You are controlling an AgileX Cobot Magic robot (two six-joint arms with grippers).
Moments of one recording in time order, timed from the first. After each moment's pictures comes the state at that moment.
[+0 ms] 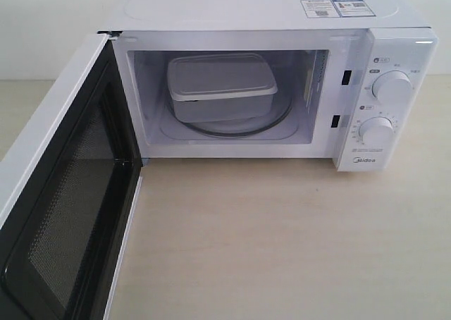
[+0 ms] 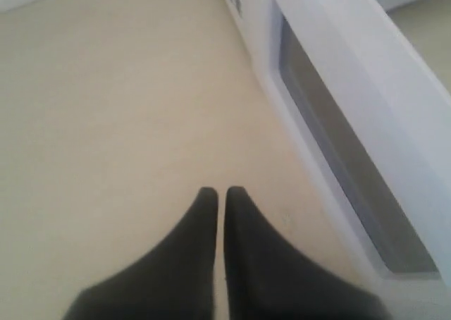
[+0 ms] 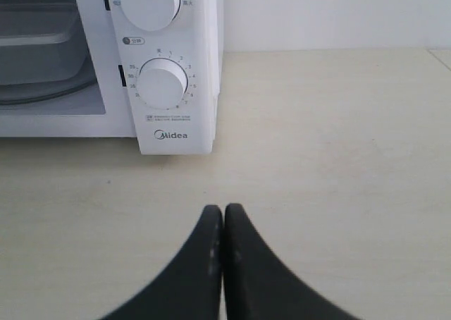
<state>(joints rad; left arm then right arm) -0.10 0.73 -0.91 -0.12 1.08 0.38 0.02 0.01 0.00 0.04 0.35 -0.02</state>
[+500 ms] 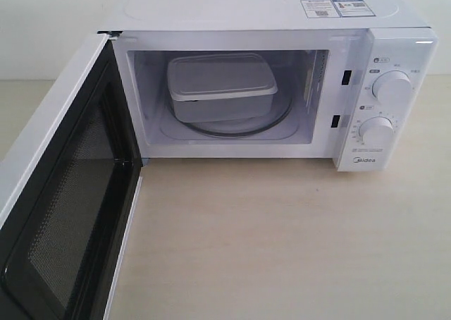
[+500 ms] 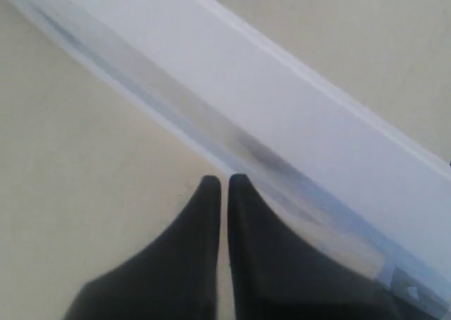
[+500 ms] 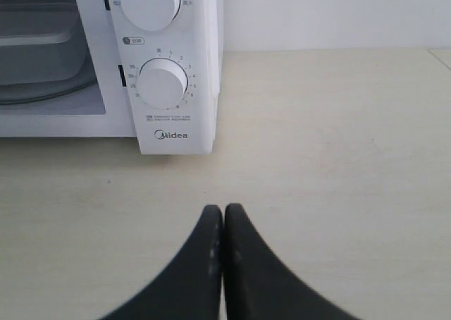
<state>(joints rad) -0.10 0.99 -0.89 -0.46 1.17 0.92 0.02 0.01 0.00 0.04 0.35 -0.02</state>
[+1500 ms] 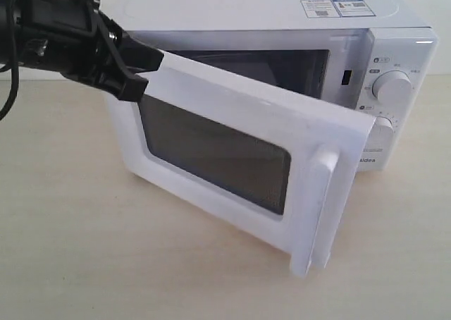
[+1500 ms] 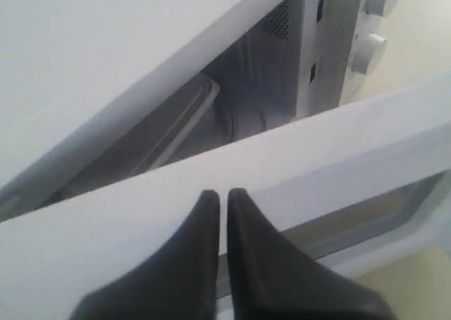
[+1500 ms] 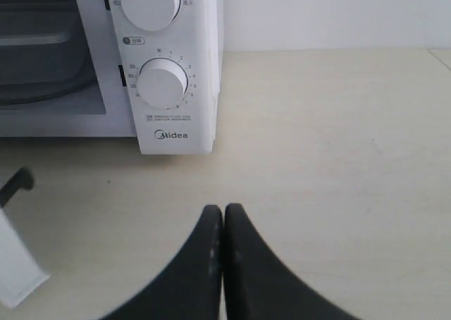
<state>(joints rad) -0.46 1.34 -1.00 -0.76 0.40 1.01 0.02 0.01 0.00 0.04 0.35 -0.02</state>
